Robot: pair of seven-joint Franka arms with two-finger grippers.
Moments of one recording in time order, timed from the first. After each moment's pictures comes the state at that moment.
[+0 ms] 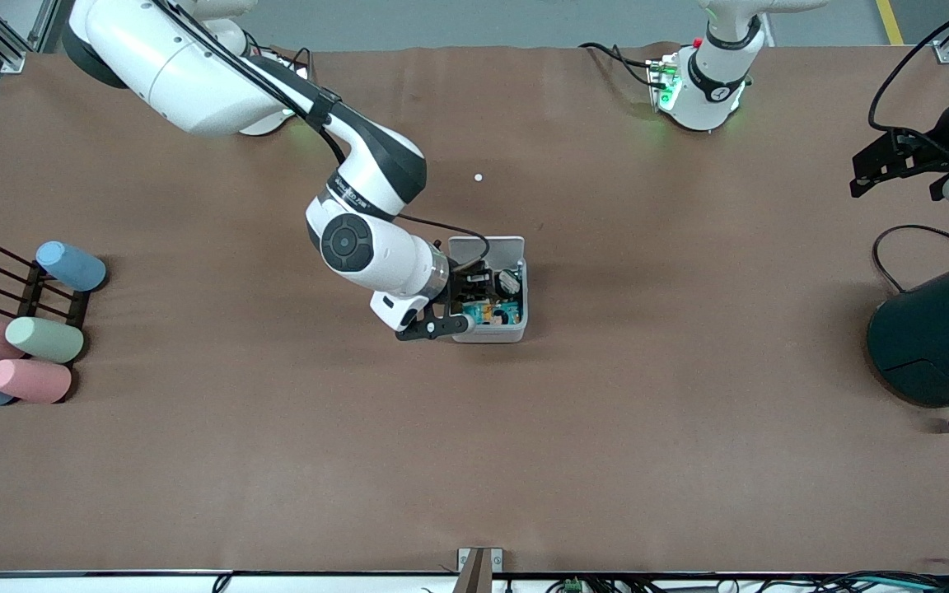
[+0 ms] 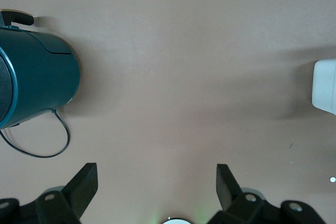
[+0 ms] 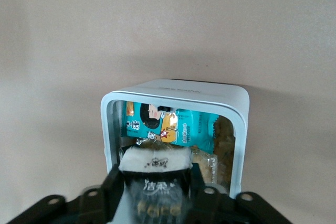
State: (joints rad) left arm 0.00 -0.05 -0.06 -1.56 0.02 1.49 0.02; right arm 0.10 0.77 0.74 -1.48 -0.09 2.25 0.64
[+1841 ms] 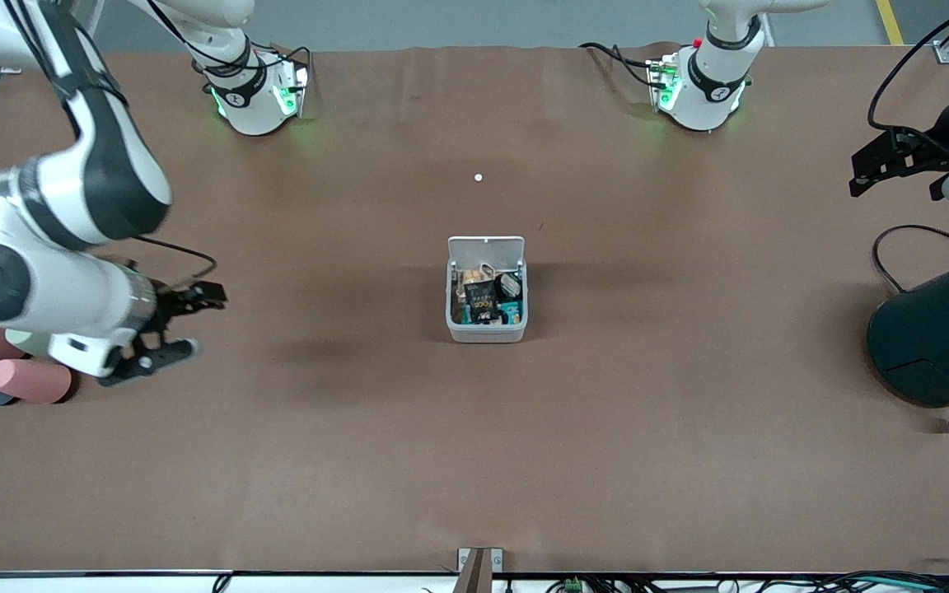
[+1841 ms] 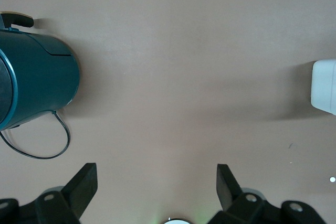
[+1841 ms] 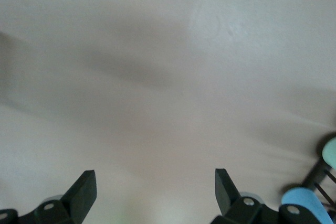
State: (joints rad) left arm 0.00 -0.05 -0.06 -1.56 0.02 1.49 0.02; right arm -0.29 0.39 0.49 -1.45 -0.15 1.56 -0.13
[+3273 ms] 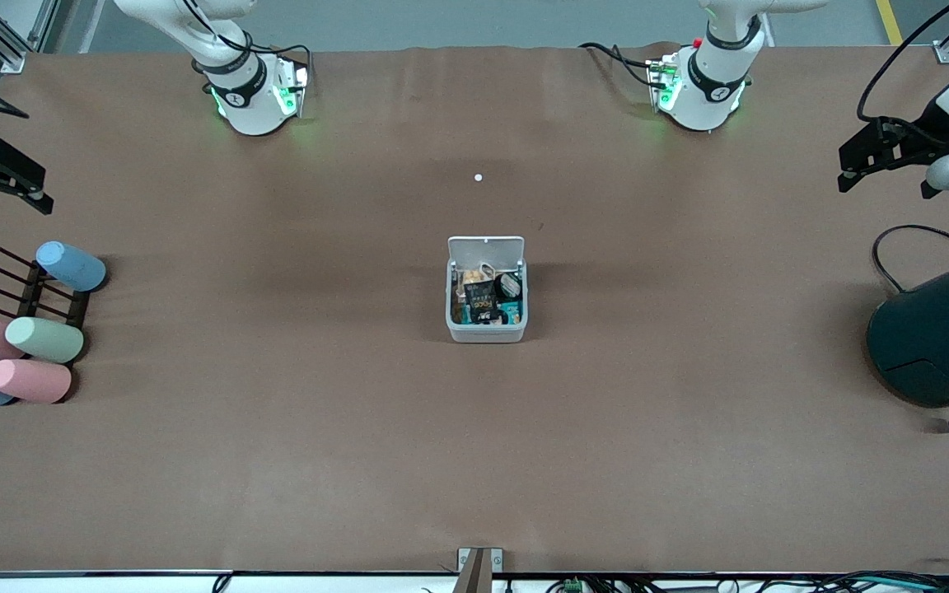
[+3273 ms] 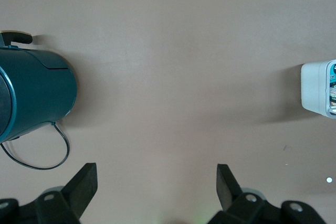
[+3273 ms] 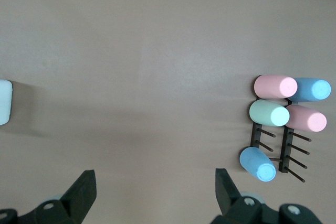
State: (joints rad) left arm 0.00 -0.05 -0.10 -1.51 0.02 1.49 0.02; right arm 0.03 -0.03 -0.04 -1.48 -0.01 1.52 -0.14
